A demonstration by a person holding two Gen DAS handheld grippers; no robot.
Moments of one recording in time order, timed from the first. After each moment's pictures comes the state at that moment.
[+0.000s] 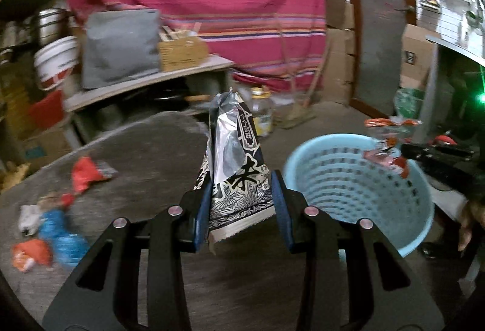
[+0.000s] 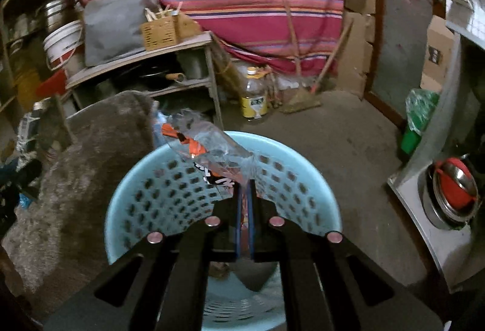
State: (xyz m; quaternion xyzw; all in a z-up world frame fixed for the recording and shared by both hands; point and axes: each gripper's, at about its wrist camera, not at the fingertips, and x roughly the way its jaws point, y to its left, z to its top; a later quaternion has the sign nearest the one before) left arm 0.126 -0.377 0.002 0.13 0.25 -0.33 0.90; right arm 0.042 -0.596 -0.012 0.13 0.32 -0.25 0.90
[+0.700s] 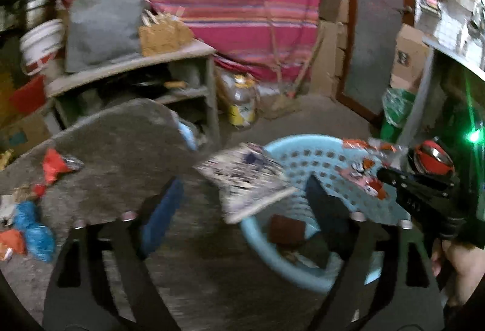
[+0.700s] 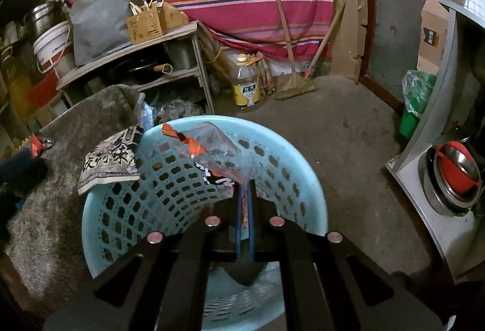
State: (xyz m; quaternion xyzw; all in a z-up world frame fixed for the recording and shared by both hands) left arm 0.127 -0.398 0.008 0.11 0.28 -0.33 0.89; right arm 0.042 -0.614 -0.031 0.15 0.34 -0.26 0.89
